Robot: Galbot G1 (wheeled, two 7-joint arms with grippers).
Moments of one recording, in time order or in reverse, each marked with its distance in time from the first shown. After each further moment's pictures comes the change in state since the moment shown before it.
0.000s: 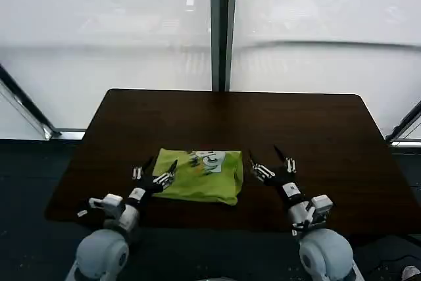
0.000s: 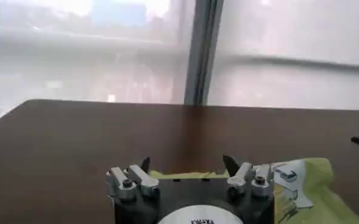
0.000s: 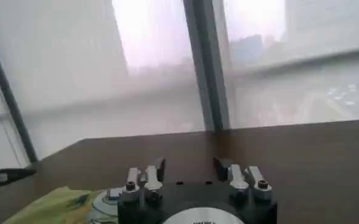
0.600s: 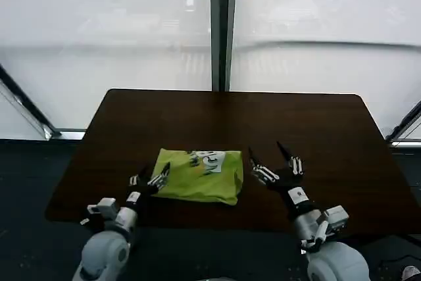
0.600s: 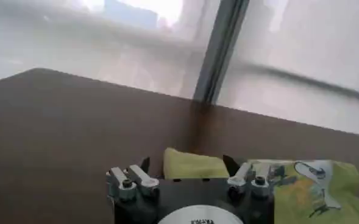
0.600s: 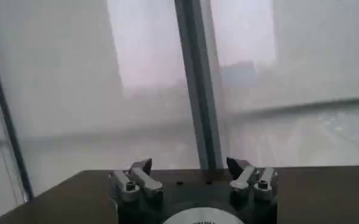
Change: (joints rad) left arm -0.020 -0.049 -0.035 0.135 -0.190 -0.057 -0.015; right arm -0.082 0.008 0.019 0.136 -0.019 -0.008 0.001
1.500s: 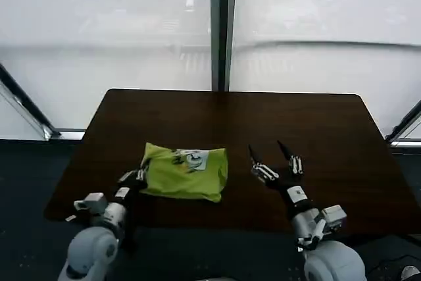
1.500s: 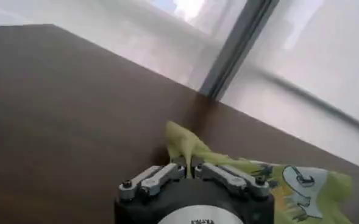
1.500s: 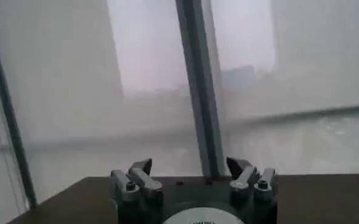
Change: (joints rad) left arm 0.007 0.021 -0.082 -0.064 0.014 0.074 -0.029; right arm 0.023 0.018 -0.023 -0.022 -0.018 0.005 0.028
